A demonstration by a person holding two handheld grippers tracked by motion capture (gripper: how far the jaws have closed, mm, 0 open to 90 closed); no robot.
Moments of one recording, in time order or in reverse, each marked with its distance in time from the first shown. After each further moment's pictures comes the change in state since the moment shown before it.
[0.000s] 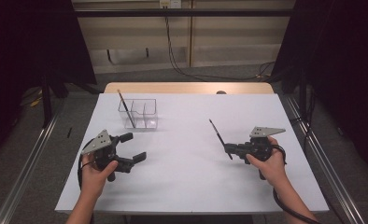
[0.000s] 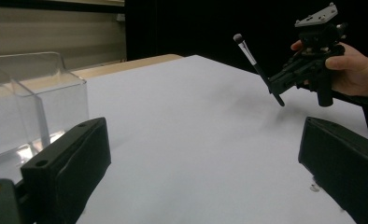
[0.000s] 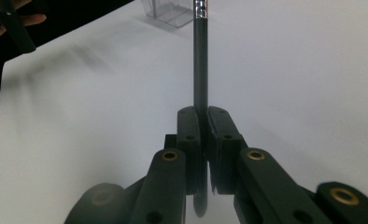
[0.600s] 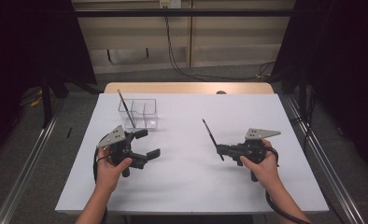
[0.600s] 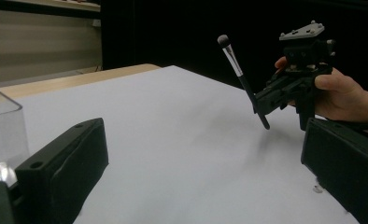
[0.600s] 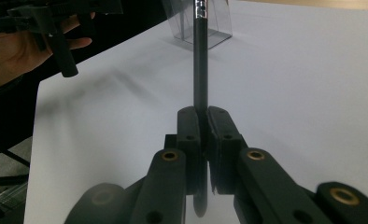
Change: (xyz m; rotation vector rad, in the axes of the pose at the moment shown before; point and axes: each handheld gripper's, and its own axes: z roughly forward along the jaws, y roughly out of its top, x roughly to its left) left arm -0.009 0.008 0.038 -0.034 -0.089 -0.029; right arm 0.018 0.003 0.012 -0.079 0.080 0.004
